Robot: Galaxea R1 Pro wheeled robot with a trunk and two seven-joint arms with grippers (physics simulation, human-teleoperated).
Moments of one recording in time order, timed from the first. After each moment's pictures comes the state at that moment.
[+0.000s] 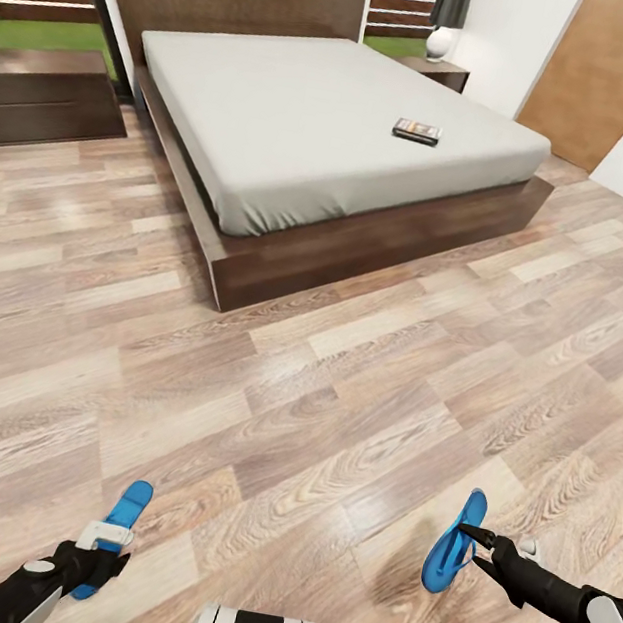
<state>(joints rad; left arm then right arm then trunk) -0.50 0.19 -0.09 -0.32 0.05 0.01 -0.12 -0.47 -0.45 -0.20 -0.68 -0.77 0.85 0.57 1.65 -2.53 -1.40</state>
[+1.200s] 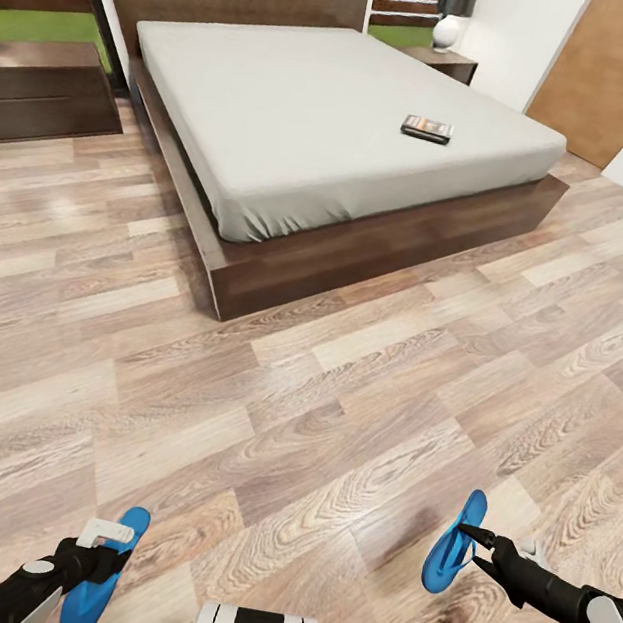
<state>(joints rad) -0.50 0.19 -0.09 -0.32 0.06 -0.02 -0.12 -0.47 -0.45 -0.20 -0.68 -0.76 0.84 0.57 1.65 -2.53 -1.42</state>
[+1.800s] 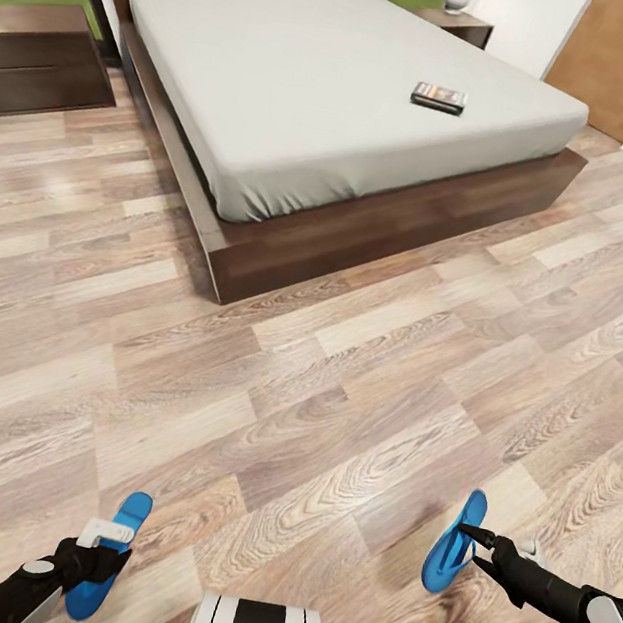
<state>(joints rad) -0.50 0.19 -0.09 -0.32 0.06 -0.02 -0.12 -0.47 -0.45 -0.20 -0.68 -0.76 0.84 0.57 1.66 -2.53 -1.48</state>
